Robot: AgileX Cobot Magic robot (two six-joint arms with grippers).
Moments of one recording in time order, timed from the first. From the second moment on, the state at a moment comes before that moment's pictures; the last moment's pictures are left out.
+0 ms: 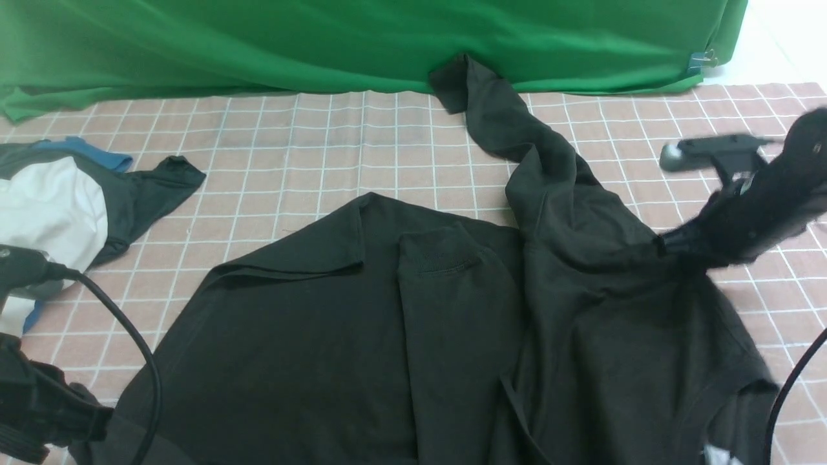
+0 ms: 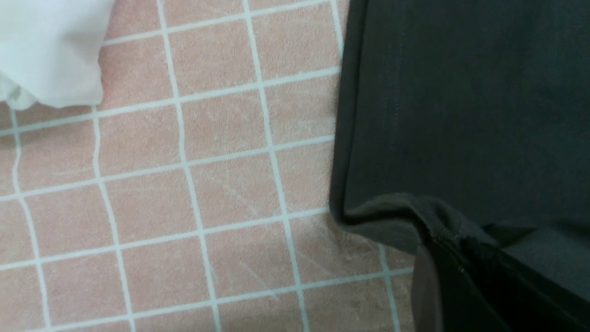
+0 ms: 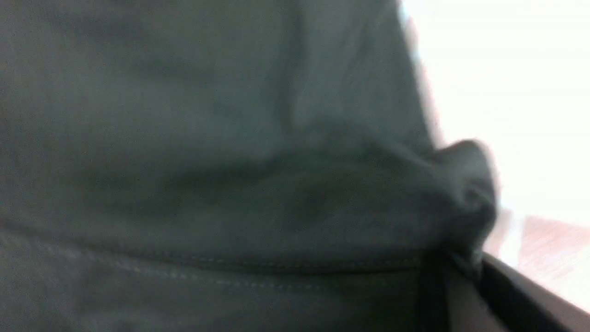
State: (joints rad) right arm 0.03 1.87 -1.16 0.13 0.61 -0.15; left arm 0.04 0.91 -0.59 0.01 0.90 0.19
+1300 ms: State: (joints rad) right arm 0.38 1.38 -0.94 0.01 1.11 -0.02; left arm 0.04 0.91 -0.55 -0.05 0.82 0.23
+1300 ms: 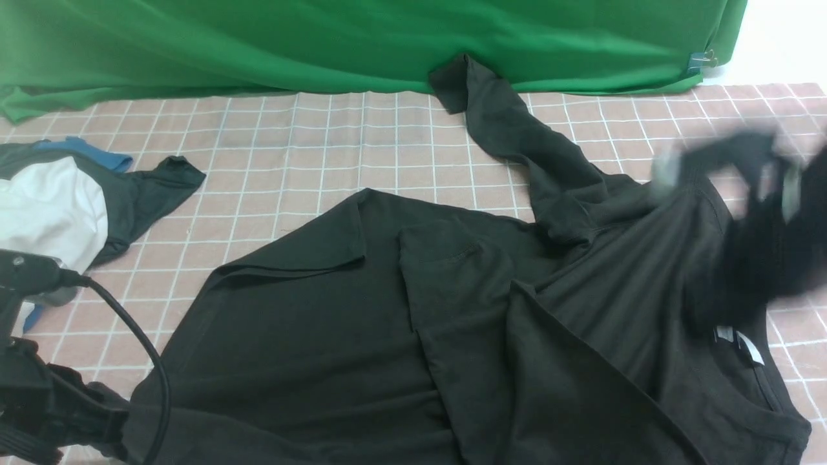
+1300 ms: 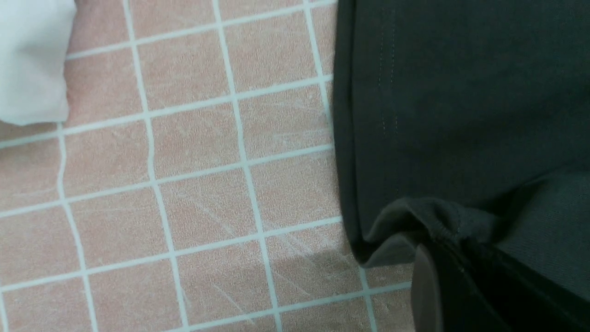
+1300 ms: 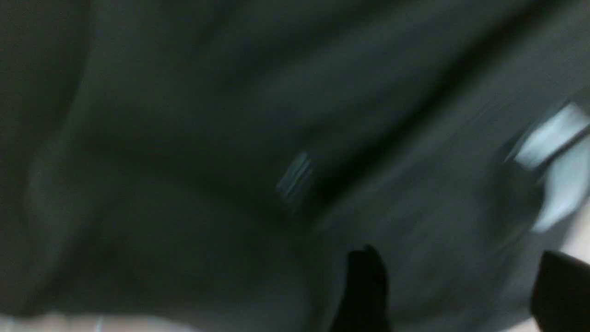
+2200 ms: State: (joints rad) right arm 0.53 1.42 -0.57 0.12 0.90 -0.08; left arm 0.04 0.91 -0.55 -0.07 0.80 0.23
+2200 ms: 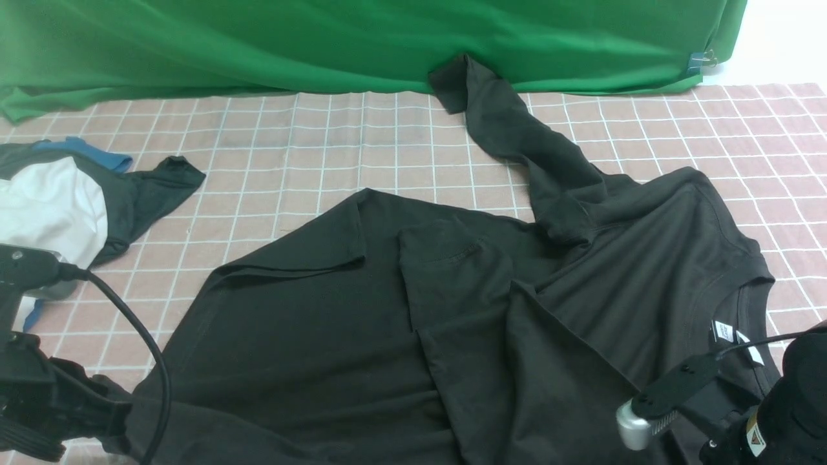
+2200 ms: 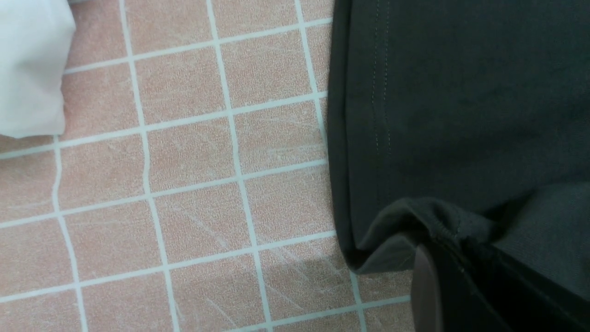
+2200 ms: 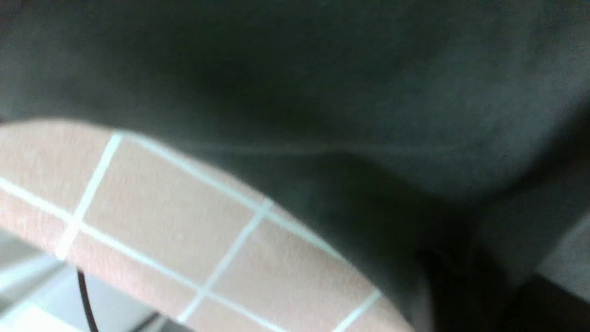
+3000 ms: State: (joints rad) right arm 0.53 1.28 -0.54 0.13 1.21 -0.02; left arm 0.04 0.90 -0.59 0.00 1.05 0.28
